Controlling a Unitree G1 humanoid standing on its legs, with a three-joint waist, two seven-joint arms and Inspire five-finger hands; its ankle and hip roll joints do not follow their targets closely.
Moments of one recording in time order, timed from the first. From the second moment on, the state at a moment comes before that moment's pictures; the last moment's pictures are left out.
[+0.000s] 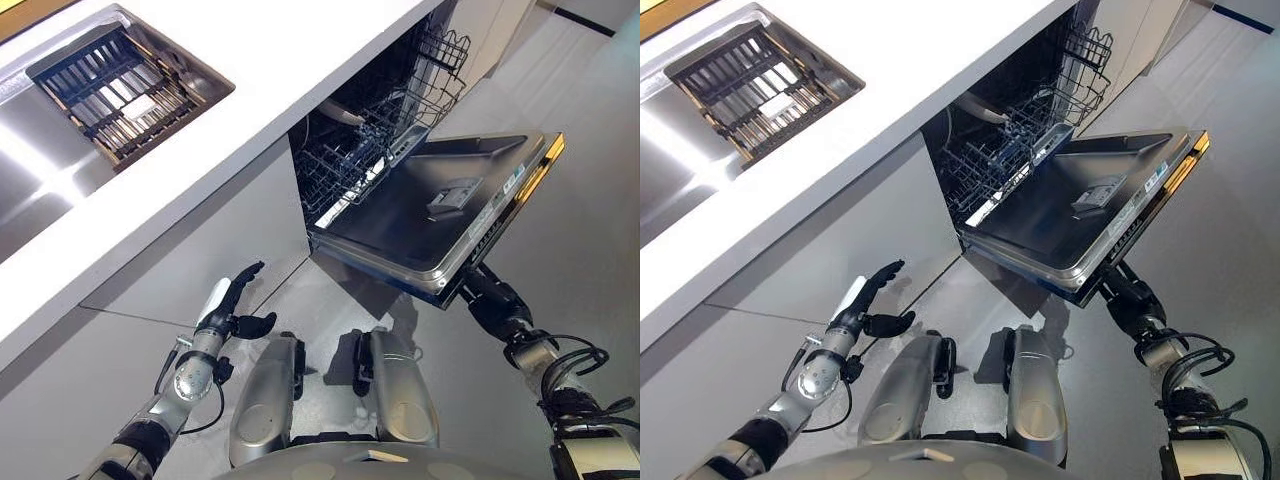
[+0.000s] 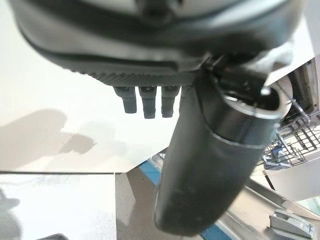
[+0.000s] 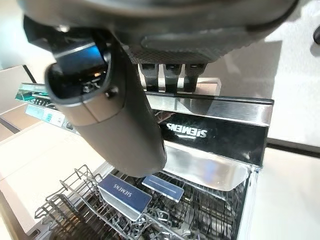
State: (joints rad) left arm -0.05 0.48 -0.42 0.67 0.09 -0.43 0.29; right arm -0.20 -0.54 0.01 0.84 1.19 0.08 0.29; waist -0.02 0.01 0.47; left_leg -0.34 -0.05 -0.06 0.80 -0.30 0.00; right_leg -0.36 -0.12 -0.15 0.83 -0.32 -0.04
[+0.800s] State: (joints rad) left arm -0.03 0.56 -0.42 0.60 0.09 -0.41 0.27; right arm -0.37 -0.52 0.02 0.67 1.49 0.20 0.29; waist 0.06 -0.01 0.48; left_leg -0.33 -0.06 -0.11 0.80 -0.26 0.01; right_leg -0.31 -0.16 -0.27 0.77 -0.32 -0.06
